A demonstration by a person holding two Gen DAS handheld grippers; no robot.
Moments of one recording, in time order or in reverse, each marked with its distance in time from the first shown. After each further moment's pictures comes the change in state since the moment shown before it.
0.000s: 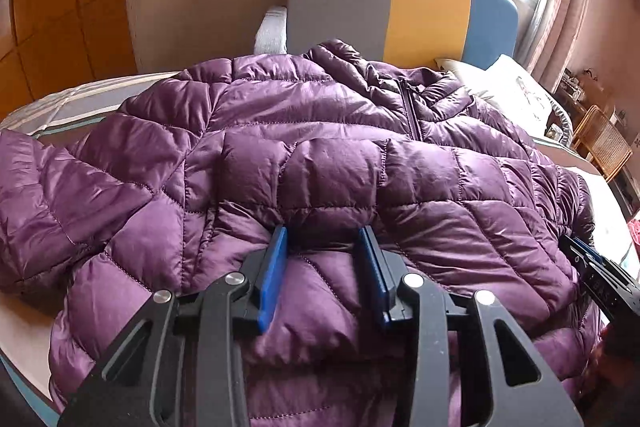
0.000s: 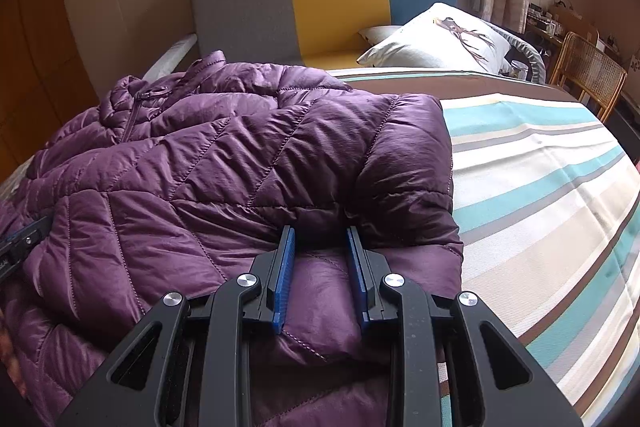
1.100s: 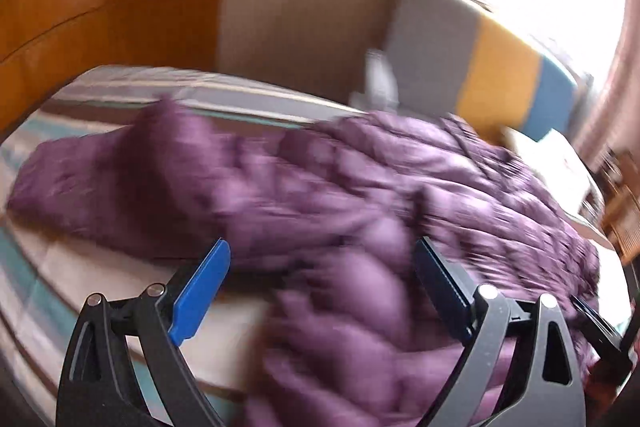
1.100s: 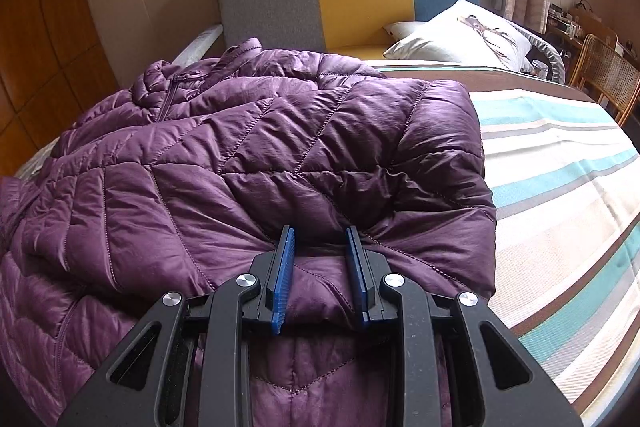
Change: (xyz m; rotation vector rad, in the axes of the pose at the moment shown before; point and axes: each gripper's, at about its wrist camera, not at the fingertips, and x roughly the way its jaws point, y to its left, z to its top) left arm -0.088 0.126 -0.016 -0.258 -0.109 0.175; right arm -0.009 0.015 -0.012 -0.035 0.026 0.071
